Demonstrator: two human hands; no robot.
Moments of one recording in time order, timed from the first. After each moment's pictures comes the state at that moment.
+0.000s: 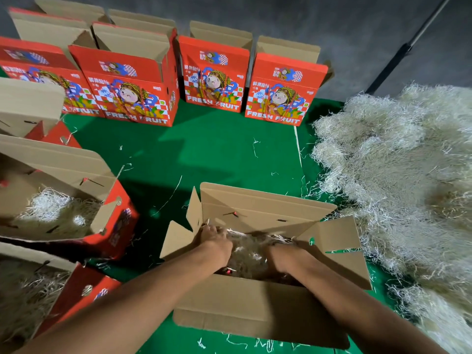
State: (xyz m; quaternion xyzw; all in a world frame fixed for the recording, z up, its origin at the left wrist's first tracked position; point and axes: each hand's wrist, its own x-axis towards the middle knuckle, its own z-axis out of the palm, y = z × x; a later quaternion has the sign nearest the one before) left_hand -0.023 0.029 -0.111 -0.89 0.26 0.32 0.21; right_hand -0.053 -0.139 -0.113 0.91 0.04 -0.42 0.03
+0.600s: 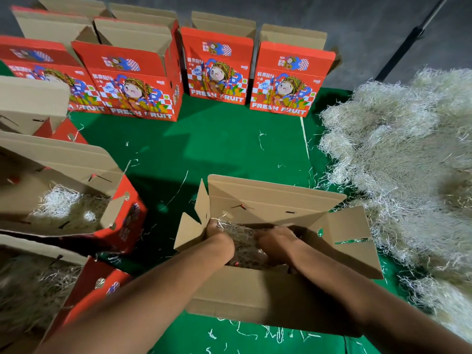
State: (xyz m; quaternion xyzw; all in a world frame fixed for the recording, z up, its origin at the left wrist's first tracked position) left_hand -0.015 0.033 -0.151 -0.82 0.29 0.34 0.35; right_hand -0.038 -0.118 -0.124 0.90 0.21 -0.35 0.16
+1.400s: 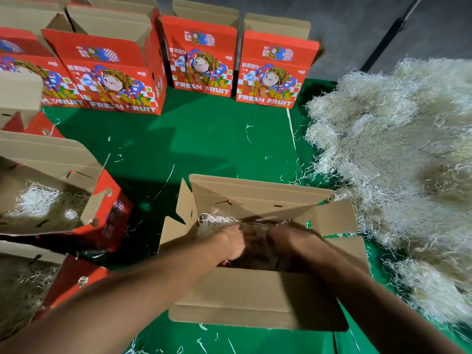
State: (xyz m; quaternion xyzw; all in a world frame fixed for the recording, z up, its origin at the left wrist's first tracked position) left_hand -0.034 -0.002 -0.141 -0.75 0.53 0.23 0.32; right_hand -0.067 -0.164 -0.112 0.92 0.03 -0.37 -0.07
